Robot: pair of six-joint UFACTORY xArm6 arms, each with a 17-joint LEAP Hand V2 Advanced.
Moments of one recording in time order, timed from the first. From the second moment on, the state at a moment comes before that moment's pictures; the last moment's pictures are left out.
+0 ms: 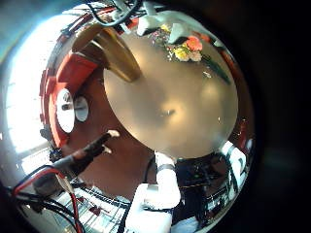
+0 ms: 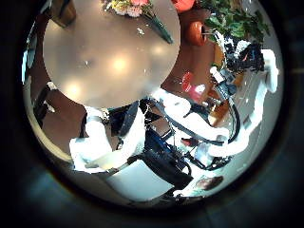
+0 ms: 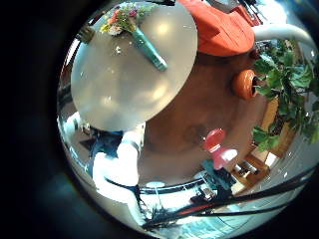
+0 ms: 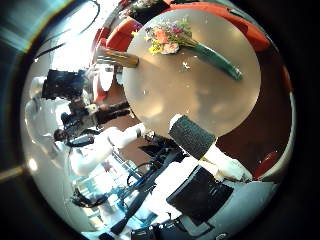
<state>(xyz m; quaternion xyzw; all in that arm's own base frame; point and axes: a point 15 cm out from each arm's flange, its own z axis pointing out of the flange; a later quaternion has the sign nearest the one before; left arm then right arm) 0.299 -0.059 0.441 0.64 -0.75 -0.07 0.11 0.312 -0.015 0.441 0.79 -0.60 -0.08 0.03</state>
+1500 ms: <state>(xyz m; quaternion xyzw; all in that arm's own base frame) 0.283 -0.072 0.435 0.52 -0.84 -0.05 0.13 0.443 -0.046 0.262 0.67 -0.71 -0.21 0.05</state>
